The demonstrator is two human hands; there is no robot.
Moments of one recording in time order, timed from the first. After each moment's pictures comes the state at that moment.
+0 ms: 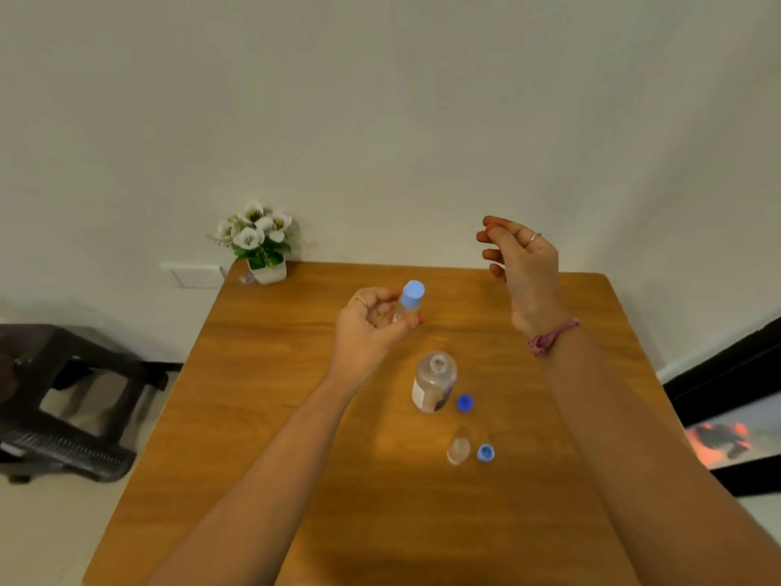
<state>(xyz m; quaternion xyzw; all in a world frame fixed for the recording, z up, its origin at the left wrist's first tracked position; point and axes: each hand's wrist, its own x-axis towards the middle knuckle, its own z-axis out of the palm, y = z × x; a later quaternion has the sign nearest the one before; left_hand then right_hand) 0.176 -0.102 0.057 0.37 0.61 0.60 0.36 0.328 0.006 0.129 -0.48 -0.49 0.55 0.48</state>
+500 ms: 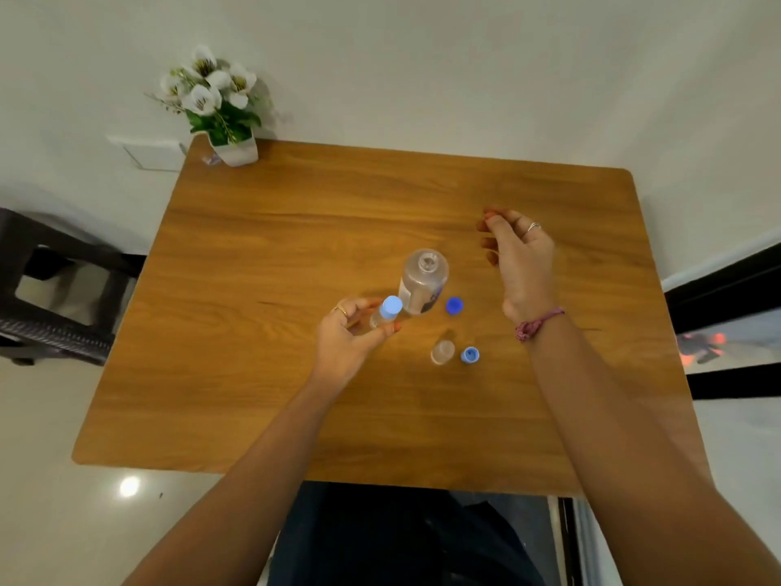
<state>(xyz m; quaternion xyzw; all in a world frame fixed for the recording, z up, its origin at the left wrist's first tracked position) 0.213 -0.176 -0.054 0.30 0.70 0.51 0.41 0.362 -0.025 0.019 -0.56 -0.43 0.56 0.43</state>
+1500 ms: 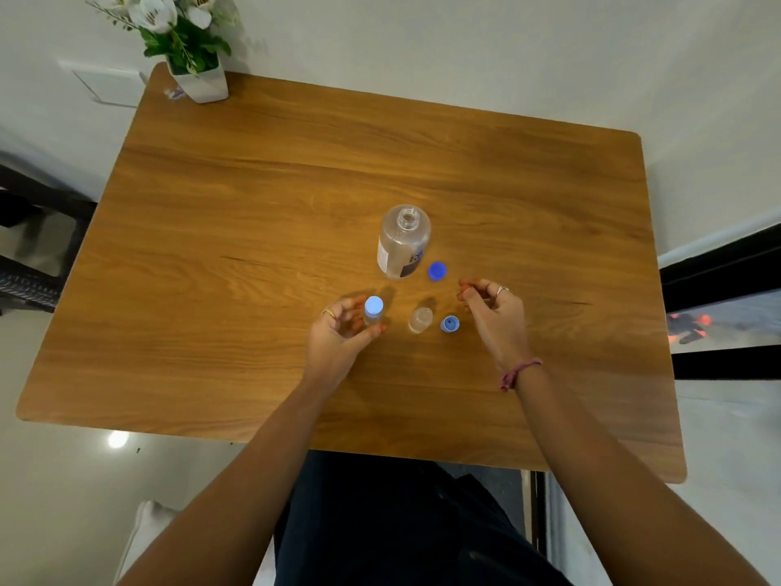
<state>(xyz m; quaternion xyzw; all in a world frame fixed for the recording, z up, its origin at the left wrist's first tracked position) 0.256 -0.195 -0.106 0.19 0.68 0.53 0.46 0.434 -0.072 -0.094 -0.62 -0.54 0.51 0.24</state>
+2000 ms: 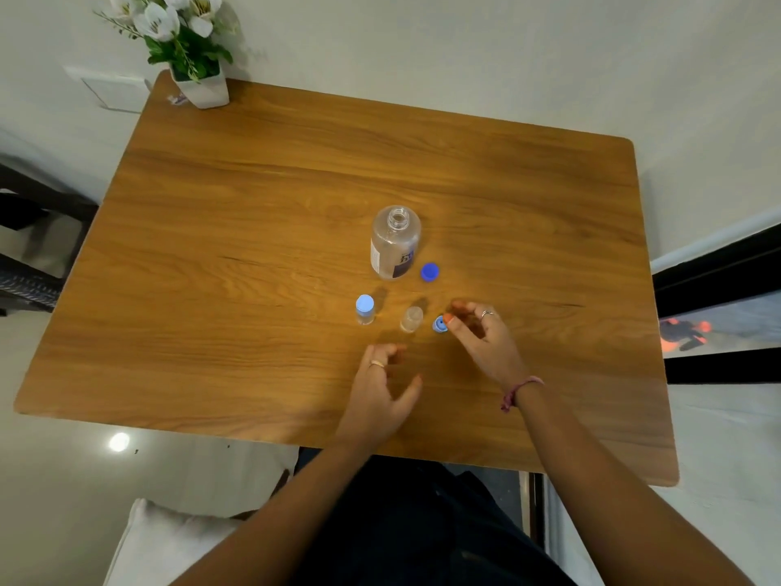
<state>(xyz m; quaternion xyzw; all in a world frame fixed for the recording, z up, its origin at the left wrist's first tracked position) 0.330 -0.228 -0.090 0.39 0.74 0.37 0.39 0.465 -0.085 -0.110 -0.55 -0.65 0.51 0.13</state>
